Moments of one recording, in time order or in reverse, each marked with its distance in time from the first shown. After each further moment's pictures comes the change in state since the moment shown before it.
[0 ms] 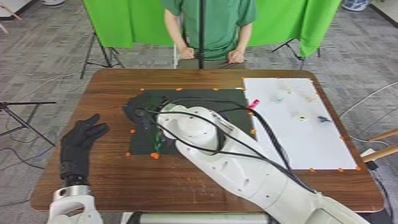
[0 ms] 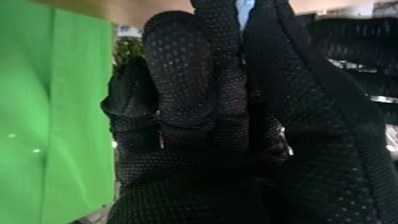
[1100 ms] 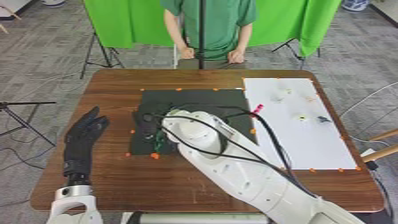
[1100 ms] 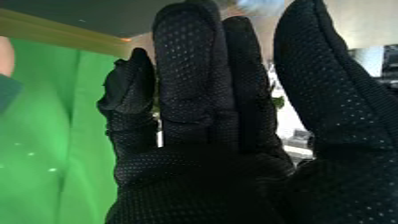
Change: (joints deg) left arm -0.7 -0.5 -0.4 1.6 4.9 -4.3 3.0; right arm -1.5 0.7 0.5 0.1 0.7 -3.4 3.1
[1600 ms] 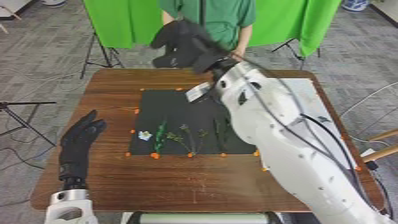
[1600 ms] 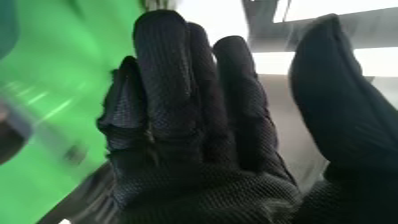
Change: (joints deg) left arm 2.3 -0.9 -1.8 -1.2 0.1 -1.1 0.0; right arm -5.7 13.6 19.5 -27.6 32.2 20.1 5.4
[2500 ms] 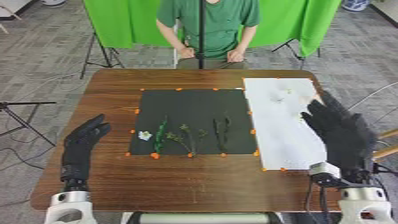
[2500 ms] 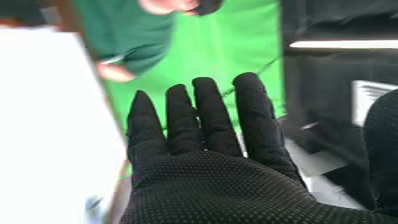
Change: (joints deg) left arm 0.8 -0.6 -0.6 -0.7 2.2 -2.3 -1.4; right arm -63.4 -6.3 46.8 -9.7 63.8 0.8 -19.3
